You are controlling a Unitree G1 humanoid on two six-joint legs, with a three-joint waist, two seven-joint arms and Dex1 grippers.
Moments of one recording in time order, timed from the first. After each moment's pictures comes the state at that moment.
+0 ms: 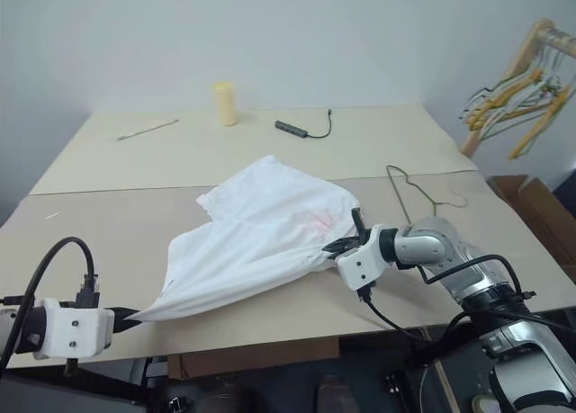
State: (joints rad) left arm 0.55 1.05 0.45 -0.52 -0.08 -0.10 -1.08; right arm -0.57 -0.82 0.41 0.25 -0.24 -0.66 0.95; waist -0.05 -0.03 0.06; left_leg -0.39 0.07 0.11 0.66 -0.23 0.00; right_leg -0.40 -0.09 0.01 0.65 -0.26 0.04
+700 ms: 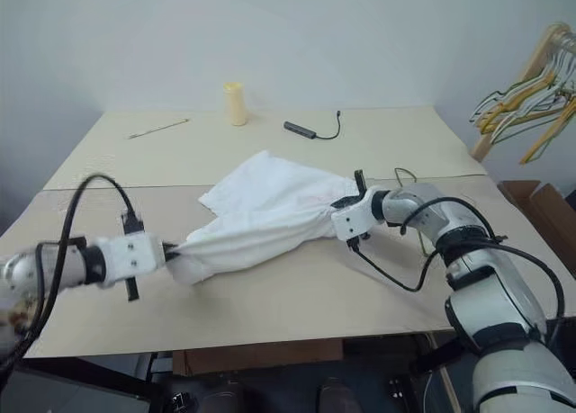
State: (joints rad) left arm -0.28 0.93 0.00 -0.21 0.04 0.18 -0.94; right arm -1.07 -0.61 0.54 1.03 -0.64 -0.72 0.46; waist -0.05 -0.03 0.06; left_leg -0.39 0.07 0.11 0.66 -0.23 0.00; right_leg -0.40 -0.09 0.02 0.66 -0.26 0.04
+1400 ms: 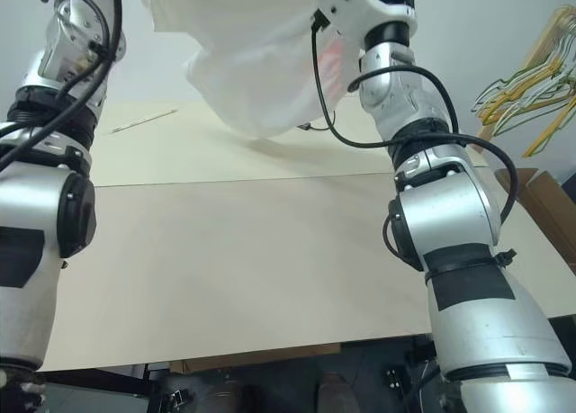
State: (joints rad) left arm -1.56 0.55 -0.20 1.24 0.47 -0.43 0.31; right arm -1.50 -0.40 0.27 1.34 -0.57 -0.41 -0.51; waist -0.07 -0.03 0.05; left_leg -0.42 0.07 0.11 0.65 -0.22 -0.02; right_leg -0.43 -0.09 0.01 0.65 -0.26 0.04
